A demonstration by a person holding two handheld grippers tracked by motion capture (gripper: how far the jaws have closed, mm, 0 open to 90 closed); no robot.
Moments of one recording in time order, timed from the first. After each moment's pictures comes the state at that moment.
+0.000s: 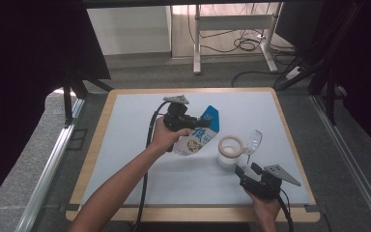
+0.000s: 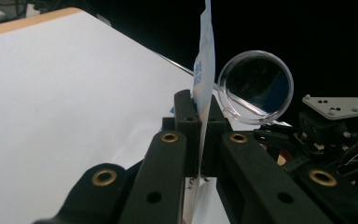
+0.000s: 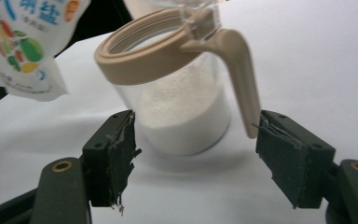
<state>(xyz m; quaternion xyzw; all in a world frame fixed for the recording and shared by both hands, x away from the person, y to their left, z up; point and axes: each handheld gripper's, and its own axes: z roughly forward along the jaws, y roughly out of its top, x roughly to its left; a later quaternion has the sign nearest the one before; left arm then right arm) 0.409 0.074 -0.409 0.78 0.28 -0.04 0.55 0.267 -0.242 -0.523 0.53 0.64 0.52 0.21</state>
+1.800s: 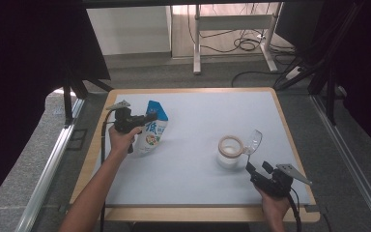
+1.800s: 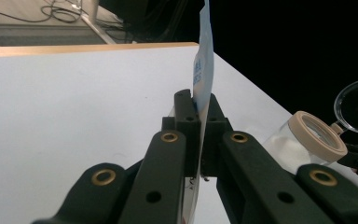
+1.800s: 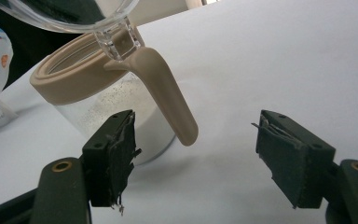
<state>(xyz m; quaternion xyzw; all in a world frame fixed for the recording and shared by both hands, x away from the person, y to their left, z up) 0.414 0.226 -0.469 0.69 0.42 0.06 0.59 0.275 -0.270 -0.526 0.56 0.61 0.51 0.23</state>
